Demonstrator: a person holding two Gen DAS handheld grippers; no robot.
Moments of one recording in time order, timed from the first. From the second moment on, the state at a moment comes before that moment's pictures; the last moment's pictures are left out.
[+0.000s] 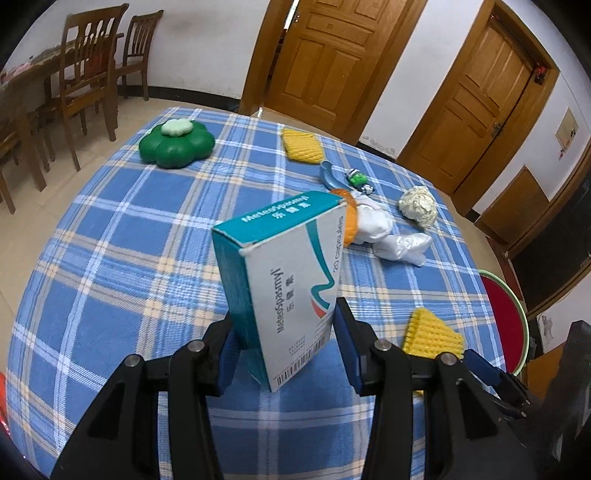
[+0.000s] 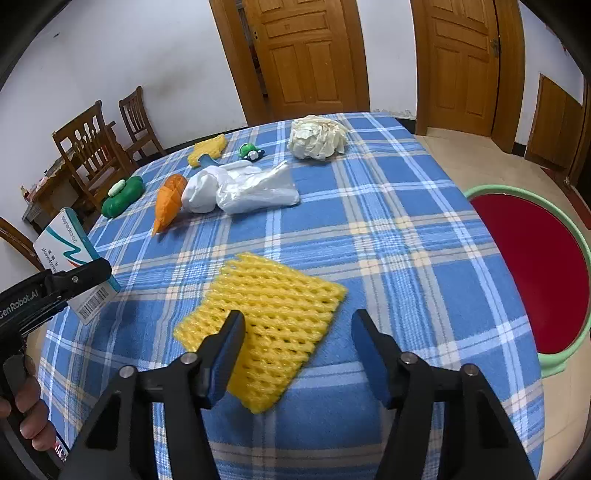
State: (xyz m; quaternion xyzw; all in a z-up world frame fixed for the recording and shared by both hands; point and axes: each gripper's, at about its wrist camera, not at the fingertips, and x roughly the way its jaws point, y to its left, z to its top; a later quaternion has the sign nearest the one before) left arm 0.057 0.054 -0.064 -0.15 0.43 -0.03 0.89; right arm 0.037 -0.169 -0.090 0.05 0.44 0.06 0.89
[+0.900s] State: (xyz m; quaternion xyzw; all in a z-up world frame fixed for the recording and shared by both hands) left arm 0.051 0.064 -0.061 -0.16 0.42 -0.02 0.89; right arm 0.020 -0.173 -0.076 0.06 0.40 0.09 0.91
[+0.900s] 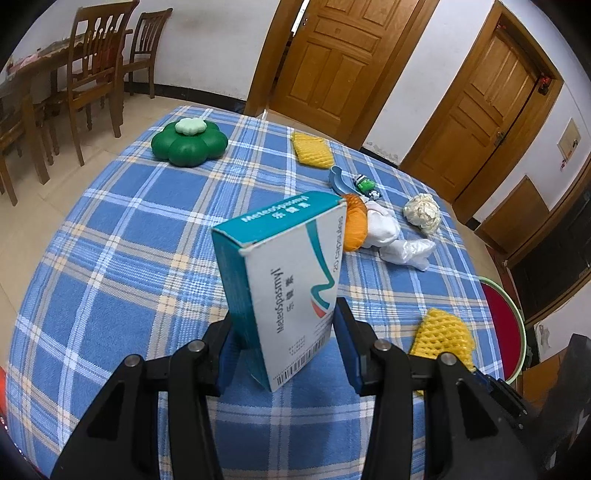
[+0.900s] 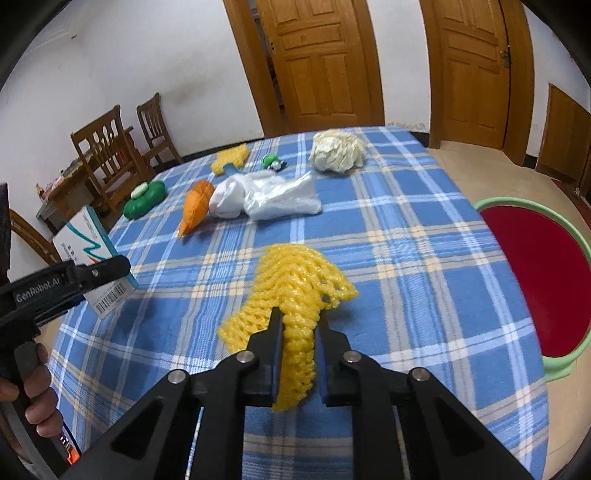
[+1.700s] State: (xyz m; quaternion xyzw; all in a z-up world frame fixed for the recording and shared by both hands) left arm 0.047 0.029 -0.035 -0.15 0.41 -0.07 0.90; right arm -0.004 -0.252 -0.025 0.12 0.33 0.02 0.94
